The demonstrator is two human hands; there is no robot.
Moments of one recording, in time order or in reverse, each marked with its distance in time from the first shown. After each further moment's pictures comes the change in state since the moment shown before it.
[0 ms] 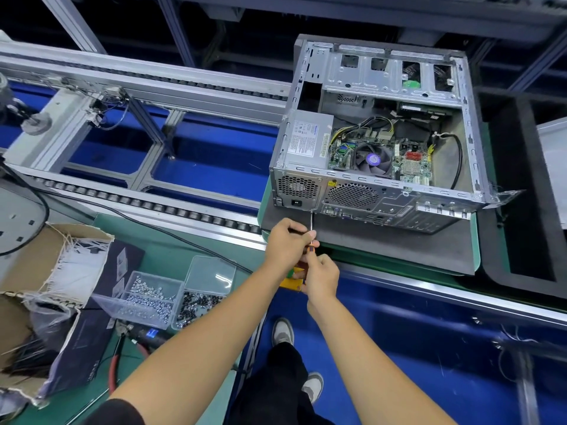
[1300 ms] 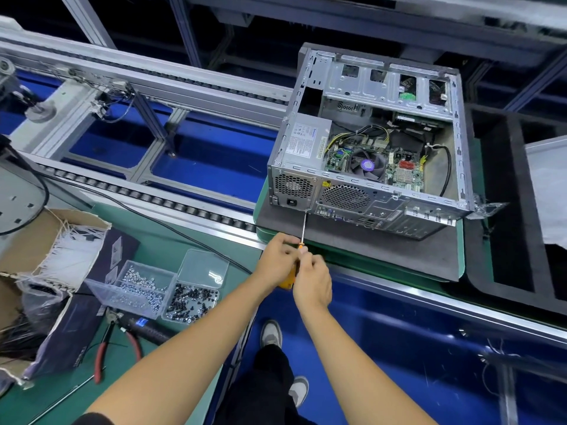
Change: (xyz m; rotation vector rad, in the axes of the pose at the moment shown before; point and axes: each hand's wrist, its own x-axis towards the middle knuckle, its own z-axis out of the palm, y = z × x) left_hand -0.015 -0.033 -0.003 0.081 -0.067 0.069; right_hand -0.014 -0.001 -0.011 -0.587 0.125 -0.197
